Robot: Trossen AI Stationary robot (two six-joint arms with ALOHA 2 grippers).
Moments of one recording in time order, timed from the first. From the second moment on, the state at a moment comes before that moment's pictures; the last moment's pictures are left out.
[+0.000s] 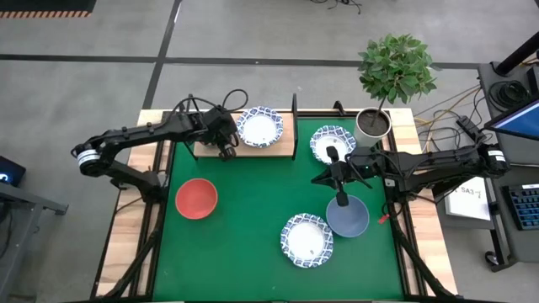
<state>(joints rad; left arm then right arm) 0.49 1.36 1.01 -0.65 -0.17 0.11 -0.04 0.97 0.57 0.03 -0.16 -0.14</state>
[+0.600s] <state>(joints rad) 0.49 1.36 1.07 -0.73 -0.21 0.15 -0.04 0.97 0.57 0.03 -0.16 -0.13</state>
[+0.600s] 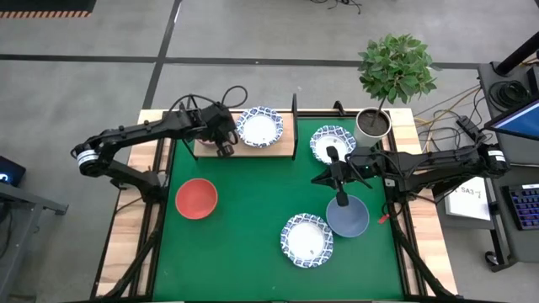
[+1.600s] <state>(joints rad) -0.11 1.21 1.02 -0.48 -0.25 0.13 -0.03 1.09 0.74 -0.07 -0.13 0.03</state>
